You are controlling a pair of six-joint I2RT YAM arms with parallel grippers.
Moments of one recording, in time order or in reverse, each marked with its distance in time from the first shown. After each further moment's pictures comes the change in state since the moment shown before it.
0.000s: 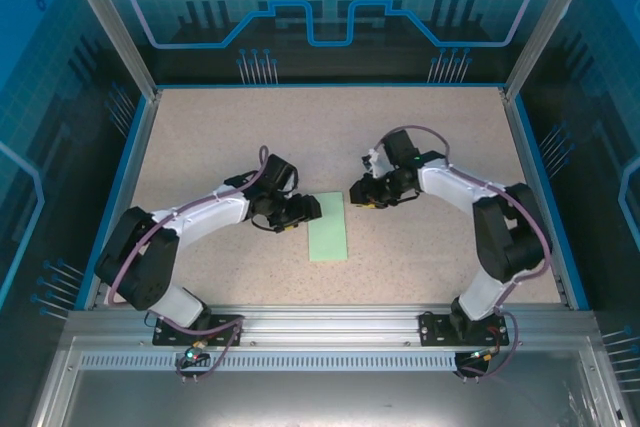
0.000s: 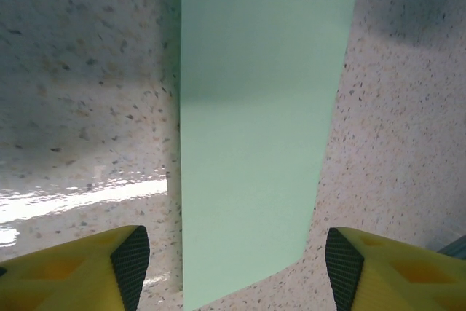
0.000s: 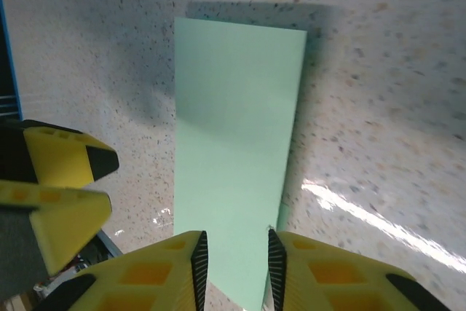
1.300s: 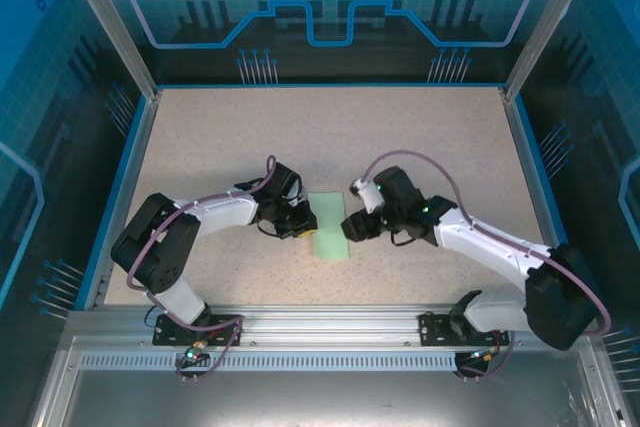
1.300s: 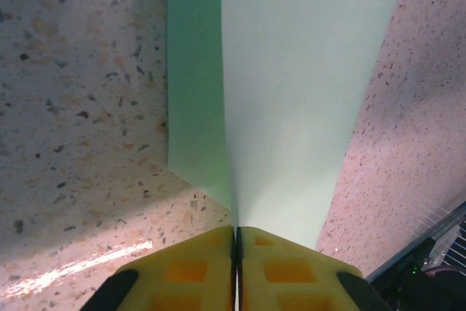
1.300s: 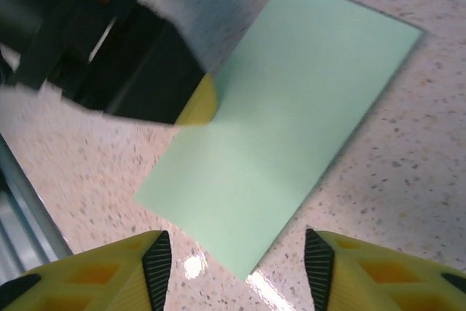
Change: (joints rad) left arm 0.000 0.103 -0.057 0.140 0.119 -0.044; right arm 0.293 -0.456 -0.341 0.179 0.330 -0.234
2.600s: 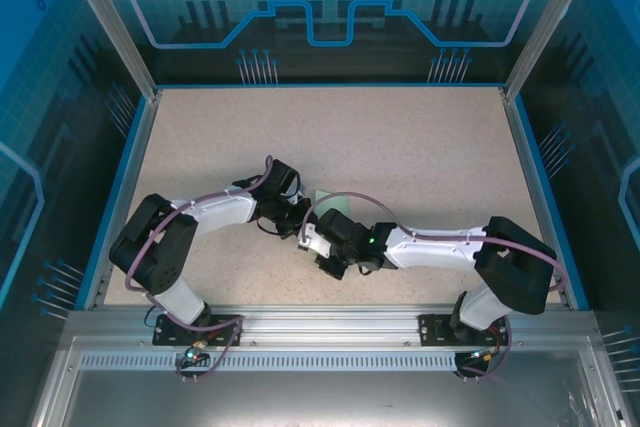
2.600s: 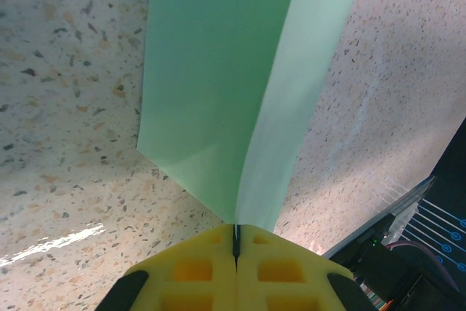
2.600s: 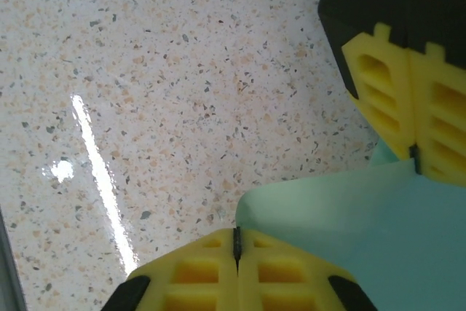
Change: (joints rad) left arm 0.015 -0.006 0.019 -0.029 0.094 -0.042; right arm 0.356 0.281 0.061 0.116 0.245 -0.310
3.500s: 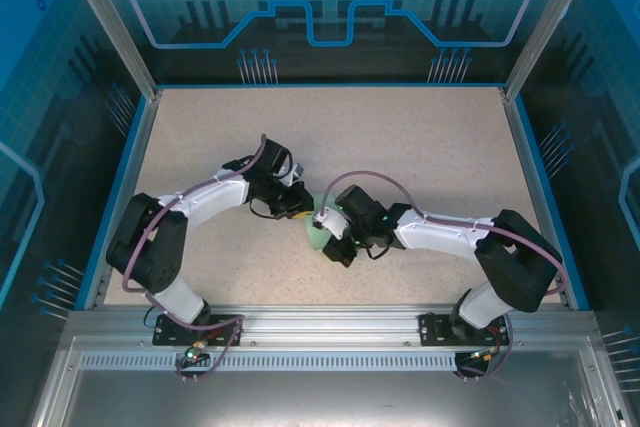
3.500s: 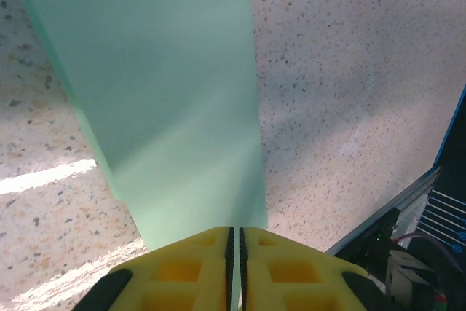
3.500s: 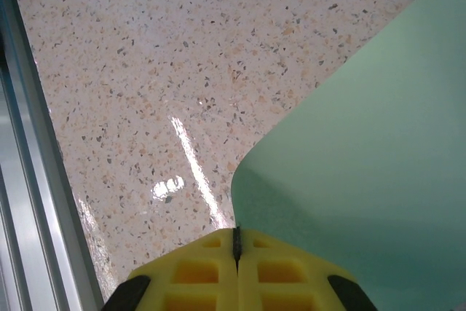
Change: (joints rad) left arm 0.081 0.013 0.159 -0.169 0.008 0.211; right arm -0.208 0.000 0.001 -0.042 -0.354 0.097
